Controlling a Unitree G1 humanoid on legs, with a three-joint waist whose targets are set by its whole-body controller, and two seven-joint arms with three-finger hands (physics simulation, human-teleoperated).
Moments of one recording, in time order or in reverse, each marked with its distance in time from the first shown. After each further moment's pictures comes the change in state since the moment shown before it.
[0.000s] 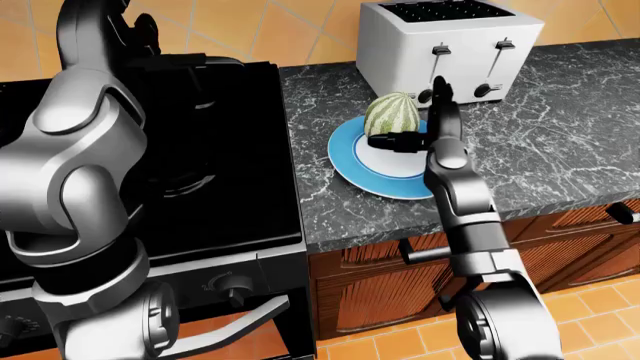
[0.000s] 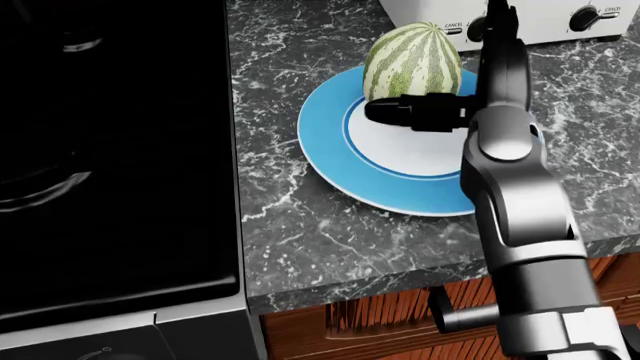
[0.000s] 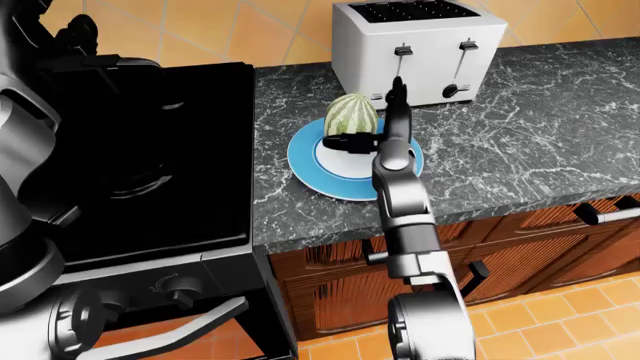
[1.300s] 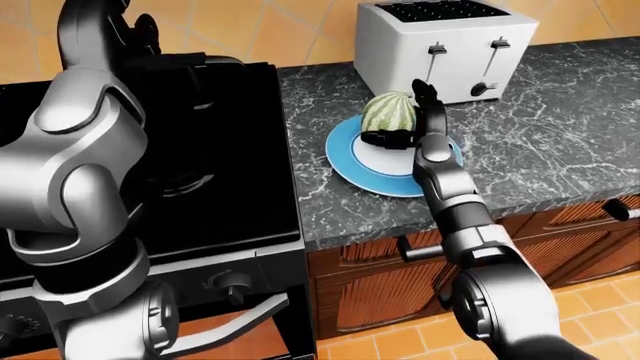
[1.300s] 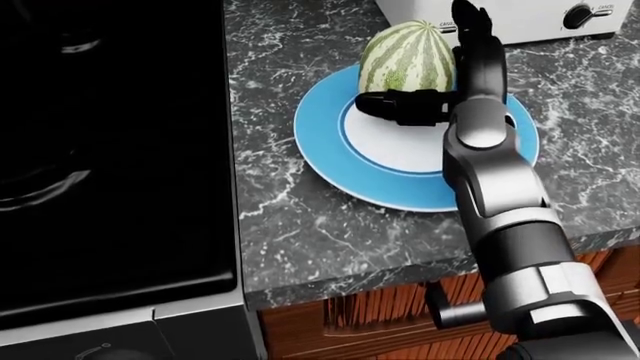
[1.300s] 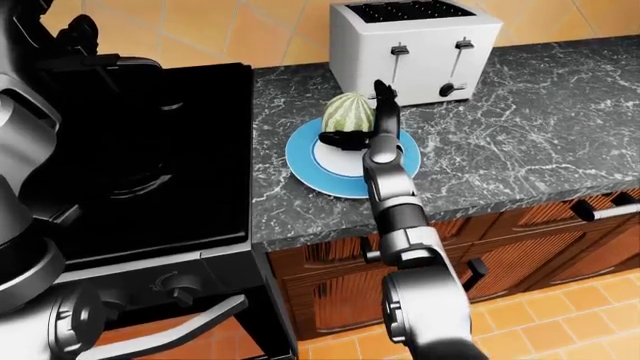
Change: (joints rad) left arm 0.000 0.001 -0.001 0.011 -0.006 -0.009 0.006; right arm -0.148 0.003 0.011 0.363 -0.019 -0.185 -0.017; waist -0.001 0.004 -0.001
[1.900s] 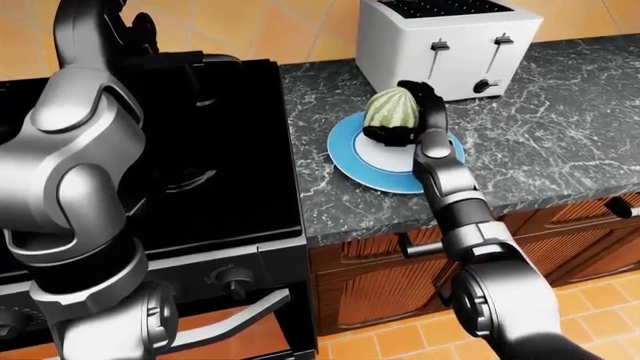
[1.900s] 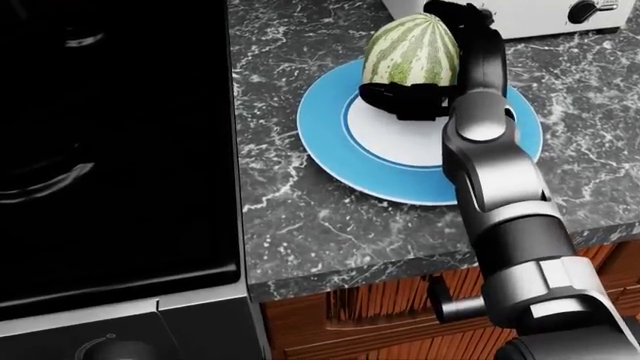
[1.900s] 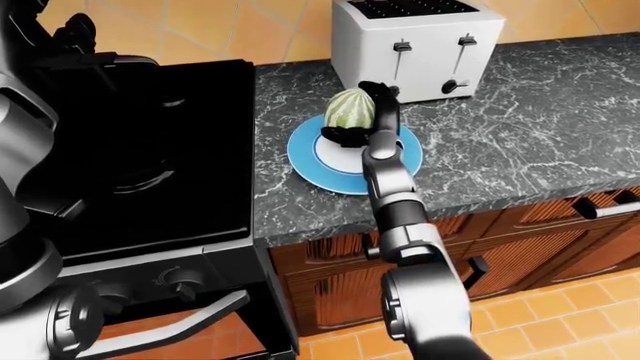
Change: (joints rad) left arm -0.002 0.005 0.004 -0.001 -0.010 0.001 0.007; right arm -0.019 -0.001 0.000 -0.001 -0.013 0.024 -0.002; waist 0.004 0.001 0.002
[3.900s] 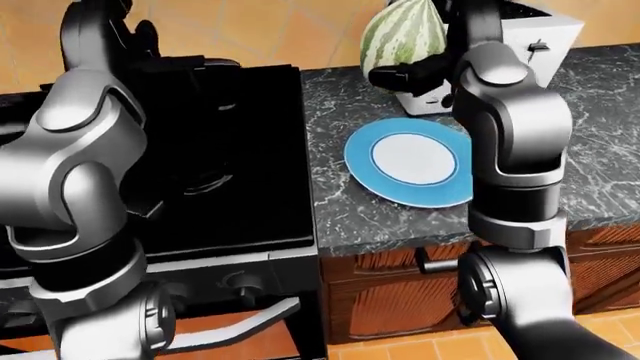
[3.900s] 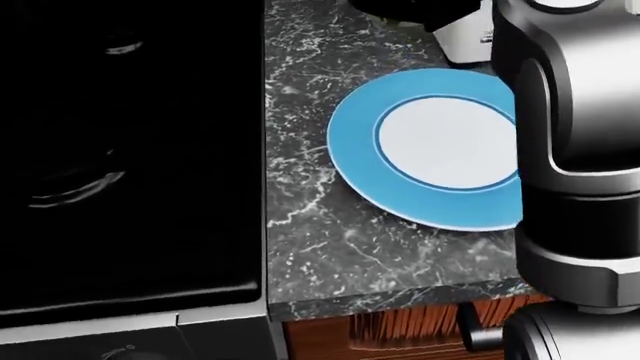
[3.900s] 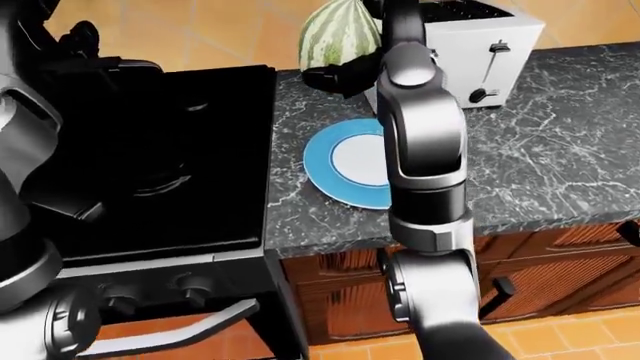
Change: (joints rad) left arm 0.005 0.011 -0.011 0.031 -0.002 -0.005 0.002; right arm -0.108 -0.041 0.002 -0.795 -0.016 0.747 0.181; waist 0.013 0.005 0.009
